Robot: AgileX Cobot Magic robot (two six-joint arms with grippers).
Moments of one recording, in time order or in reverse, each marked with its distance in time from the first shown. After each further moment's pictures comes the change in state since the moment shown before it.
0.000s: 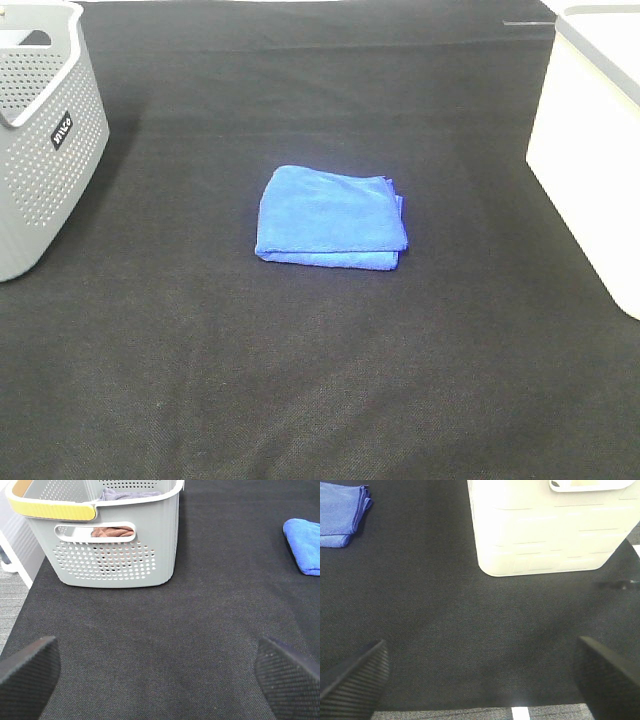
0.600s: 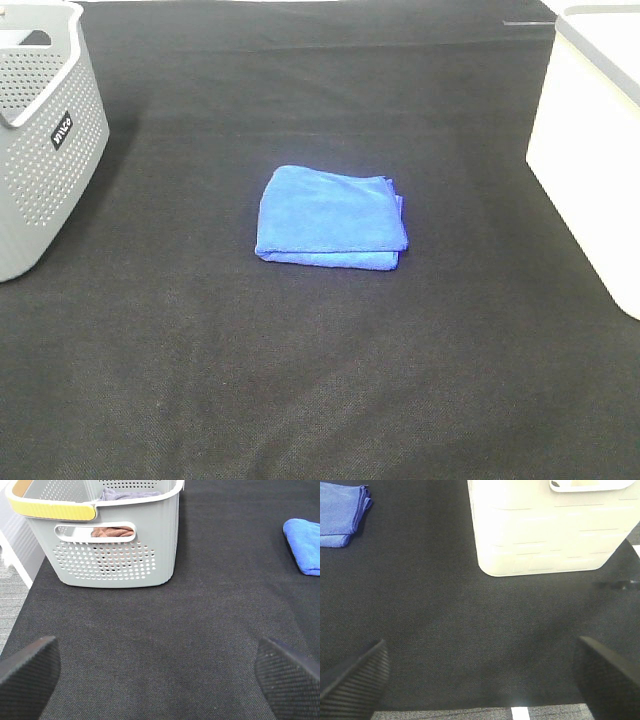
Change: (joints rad) left arm 0.000 0.000 0.000 0.000 0.000 0.000; right arm 0.000 0.000 0.000 0.000 0.000 -0.002
